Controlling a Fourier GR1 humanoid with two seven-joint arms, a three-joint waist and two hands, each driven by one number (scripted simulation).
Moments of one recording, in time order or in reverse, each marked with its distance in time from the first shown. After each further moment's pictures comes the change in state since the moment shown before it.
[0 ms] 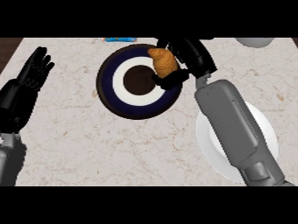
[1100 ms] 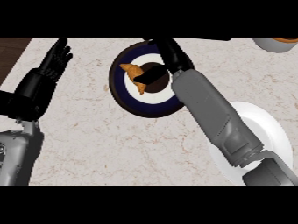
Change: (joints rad) left arm -0.104 -0.050 -0.047 0.065 -0.039 -0.011 -0.017; right arm -0.283 0.033 0.148 0.578 -0.377 -0.251 -0.123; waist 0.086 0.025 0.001
